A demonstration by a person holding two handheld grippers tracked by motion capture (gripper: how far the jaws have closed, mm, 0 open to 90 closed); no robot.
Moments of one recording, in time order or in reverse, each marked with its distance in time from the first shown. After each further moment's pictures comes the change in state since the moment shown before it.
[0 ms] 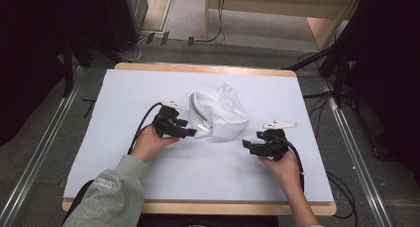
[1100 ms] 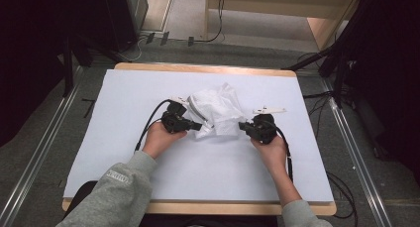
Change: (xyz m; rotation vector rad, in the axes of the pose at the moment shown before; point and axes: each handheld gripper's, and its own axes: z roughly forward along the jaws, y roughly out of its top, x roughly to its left) left arm 0.003 0.016 0.016 -0.017 -0.121 -0.030; right arm -0.004 0.036 0.036 -0.028 0.013 0.019
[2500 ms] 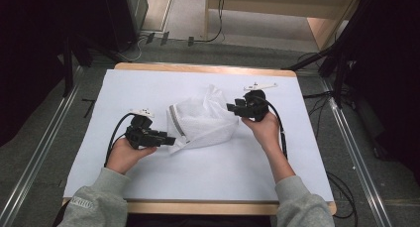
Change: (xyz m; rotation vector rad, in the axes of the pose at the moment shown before) left arm -0.010 -0.062 -0.085 -0.036 0.028 -0.091; right arm 0.000 0.068 0.020 -0.029 0.058 -0.075
